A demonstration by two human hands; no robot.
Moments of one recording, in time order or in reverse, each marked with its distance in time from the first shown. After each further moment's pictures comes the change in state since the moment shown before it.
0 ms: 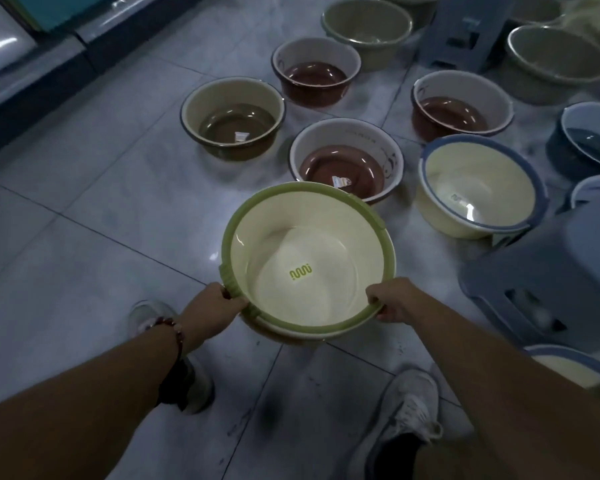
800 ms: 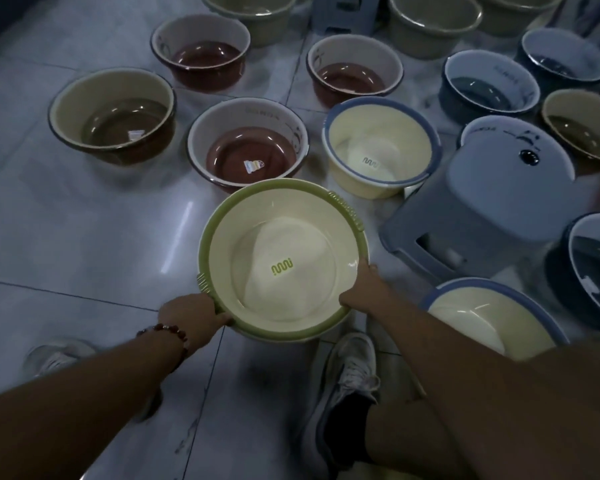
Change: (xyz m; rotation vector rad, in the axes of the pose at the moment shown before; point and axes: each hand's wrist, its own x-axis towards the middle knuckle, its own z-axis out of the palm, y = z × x) left_hand 0.025 0.046 0.107 1.032 -0.014 0.297; right_hand 0.020 0.088 -0.087 -0.523 0.120 -0.220
